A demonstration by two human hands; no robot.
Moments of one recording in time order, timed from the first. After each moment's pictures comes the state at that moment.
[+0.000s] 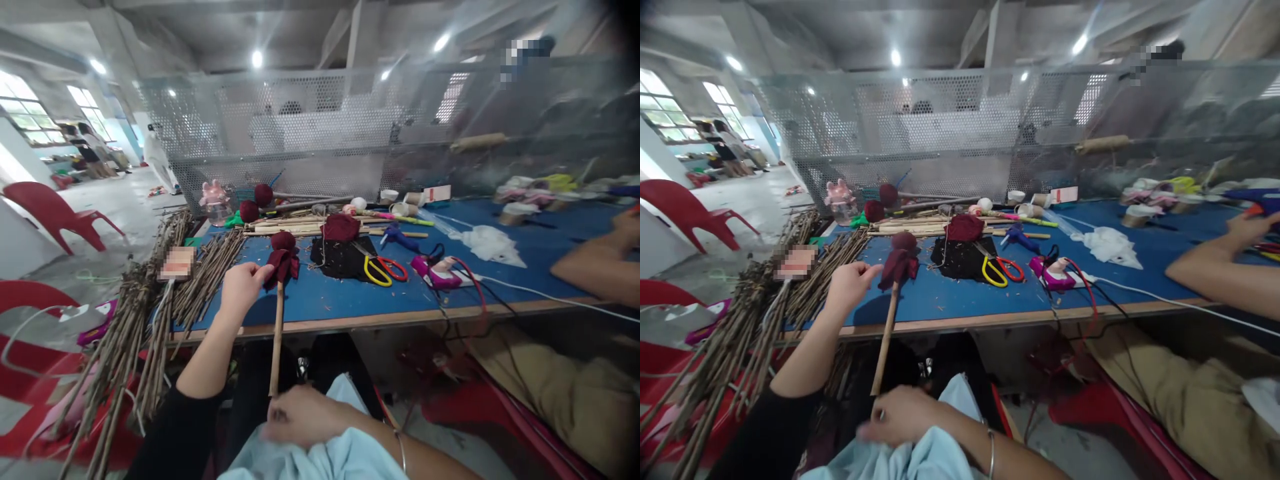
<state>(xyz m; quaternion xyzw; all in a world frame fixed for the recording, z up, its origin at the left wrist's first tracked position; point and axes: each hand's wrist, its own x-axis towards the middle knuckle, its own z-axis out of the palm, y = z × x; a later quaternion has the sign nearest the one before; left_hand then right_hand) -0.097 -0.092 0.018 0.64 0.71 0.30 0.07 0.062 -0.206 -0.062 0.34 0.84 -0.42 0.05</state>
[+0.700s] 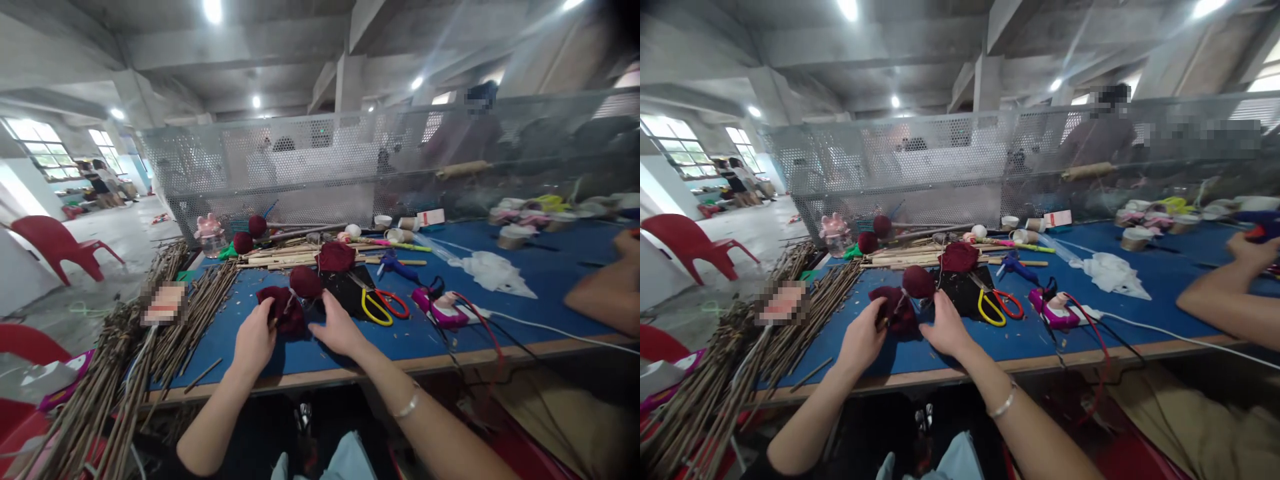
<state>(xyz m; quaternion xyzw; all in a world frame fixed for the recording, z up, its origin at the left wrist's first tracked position) -0.061 -0.082 -0.018 0.71 0.63 0.30 0.04 0.137 -0.051 -0.023 0.49 0.76 -0.24 -0.35</state>
